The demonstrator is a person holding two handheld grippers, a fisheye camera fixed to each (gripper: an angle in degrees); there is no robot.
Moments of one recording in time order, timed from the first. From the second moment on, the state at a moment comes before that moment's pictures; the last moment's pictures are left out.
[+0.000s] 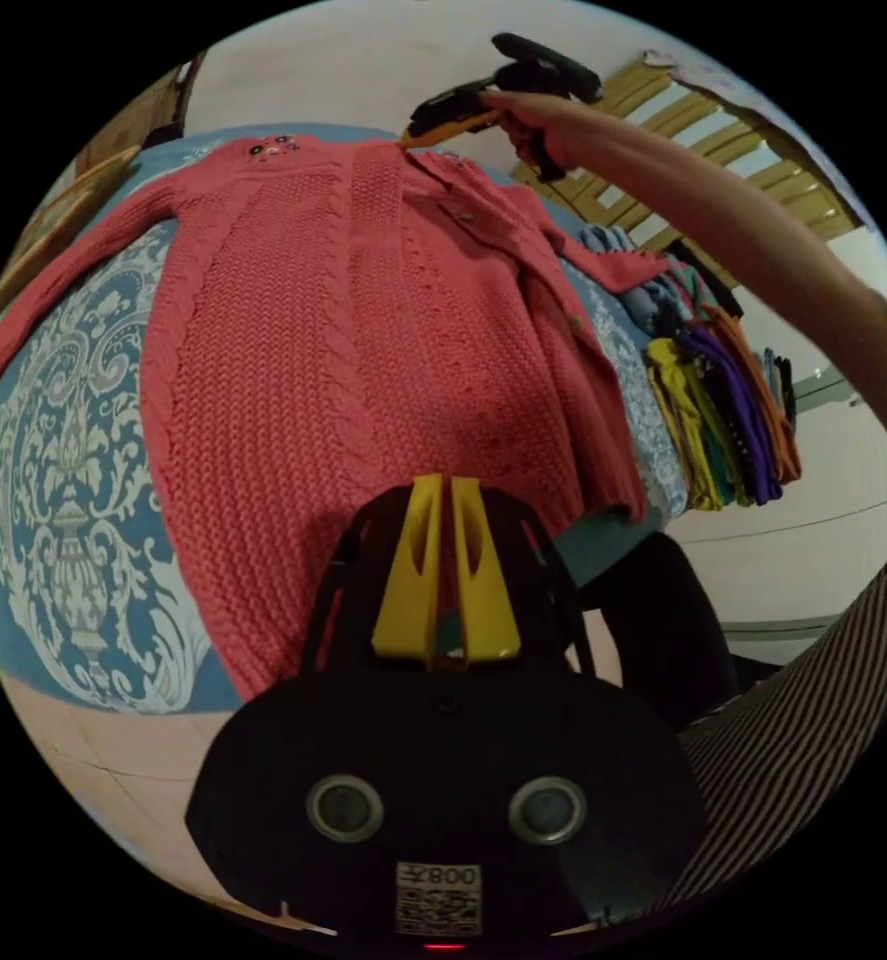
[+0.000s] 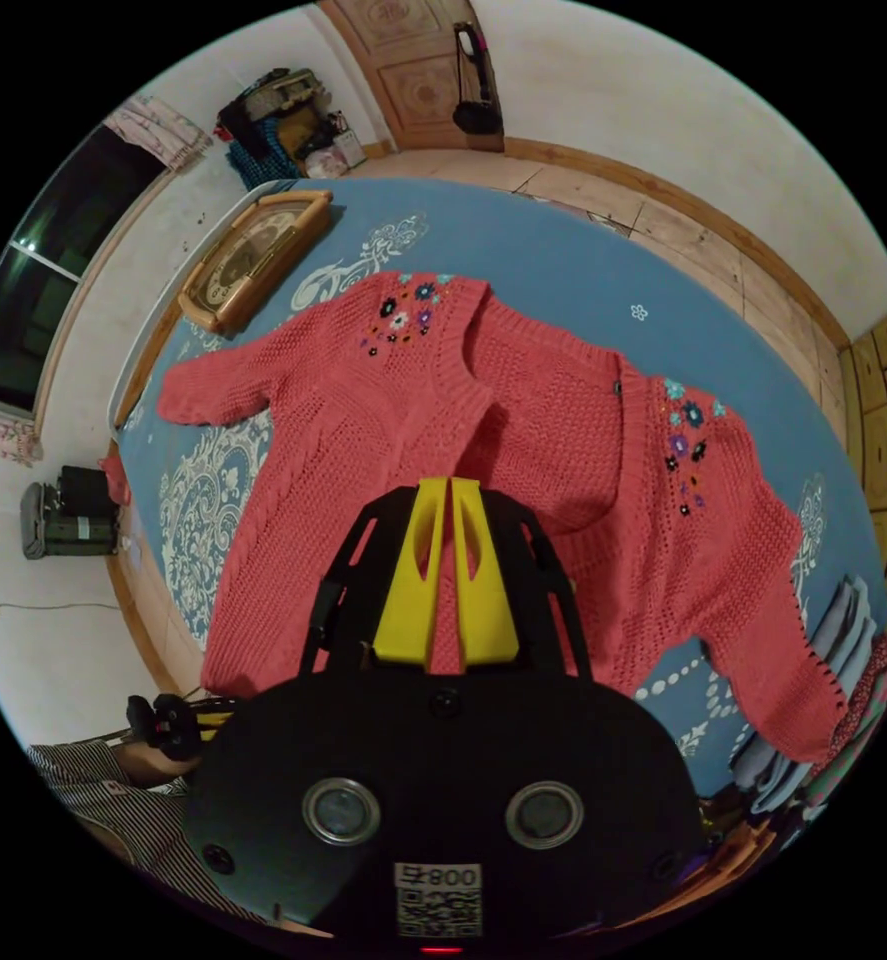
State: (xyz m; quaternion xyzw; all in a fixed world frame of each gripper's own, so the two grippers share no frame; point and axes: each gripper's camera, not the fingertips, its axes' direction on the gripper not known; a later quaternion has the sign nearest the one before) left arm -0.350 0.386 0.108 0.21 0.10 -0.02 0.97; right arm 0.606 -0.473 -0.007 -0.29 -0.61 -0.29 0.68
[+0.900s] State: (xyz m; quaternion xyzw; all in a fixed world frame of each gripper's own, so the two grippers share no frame) left arm -0.350 0.275 0.053 0.25 0.24 0.04 0.94; right arm 0.787 -0.428 0.070 -0.27 -0.59 -0.24 0.72
